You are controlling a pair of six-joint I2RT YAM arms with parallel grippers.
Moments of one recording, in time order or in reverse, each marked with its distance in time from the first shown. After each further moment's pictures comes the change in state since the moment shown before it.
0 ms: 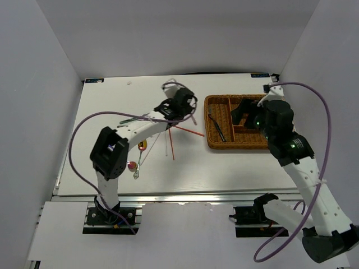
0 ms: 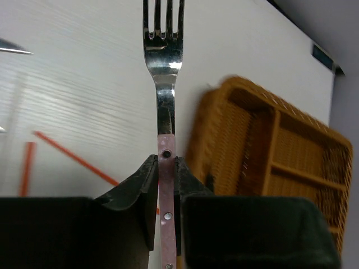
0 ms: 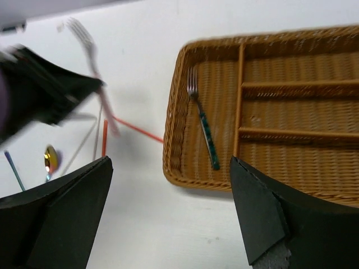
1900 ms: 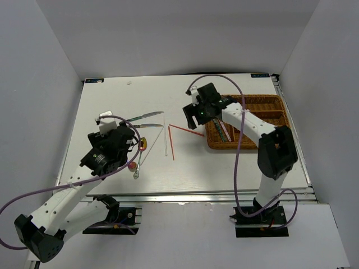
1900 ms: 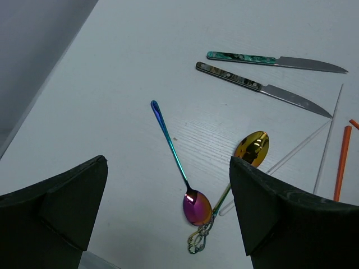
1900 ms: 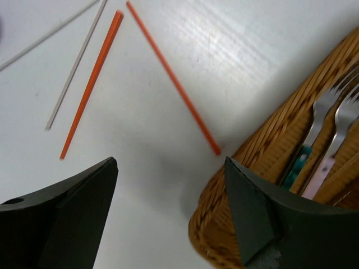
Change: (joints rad) left arm 0.086 -0.989 -0.610 -0.508 -0.418 0.375; right arm 0.195 0.840 0.352 -0.058 -0.256 -0.340
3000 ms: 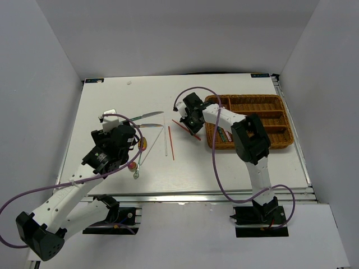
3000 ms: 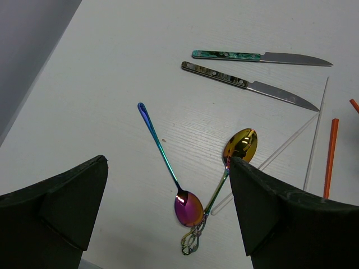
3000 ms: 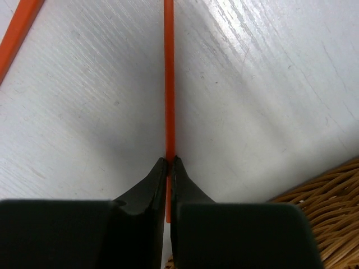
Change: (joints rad) left arm 0.000 0.003 -0.027 0.056 0.045 0.049; right arm 0.043 0.404 0.229 -0.079 0.043 -0.280
